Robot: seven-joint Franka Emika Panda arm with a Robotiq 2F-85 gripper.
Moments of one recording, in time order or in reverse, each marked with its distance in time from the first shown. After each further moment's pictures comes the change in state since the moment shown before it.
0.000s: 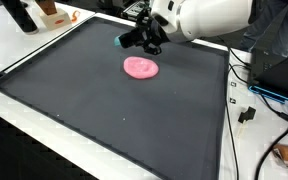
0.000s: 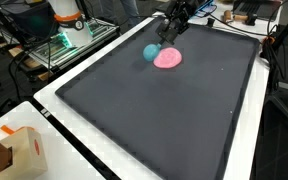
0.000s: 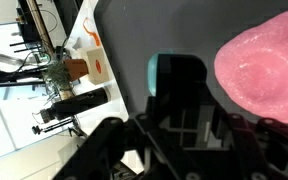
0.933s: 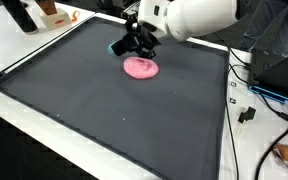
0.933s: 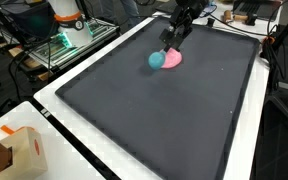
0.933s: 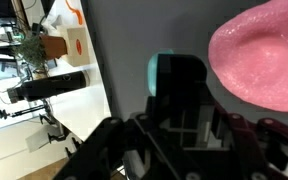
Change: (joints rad) arm -0.044 -0.001 -0.009 -0.004 -0.024 0.111 -0.157
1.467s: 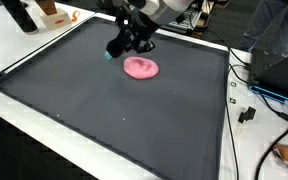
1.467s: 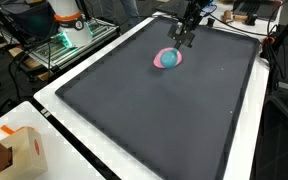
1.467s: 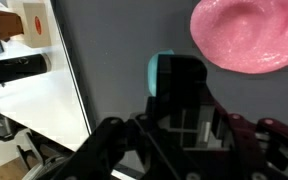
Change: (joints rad) arm -0.072 -0.125 0.003 -0.055 0.082 0.195 -0.153
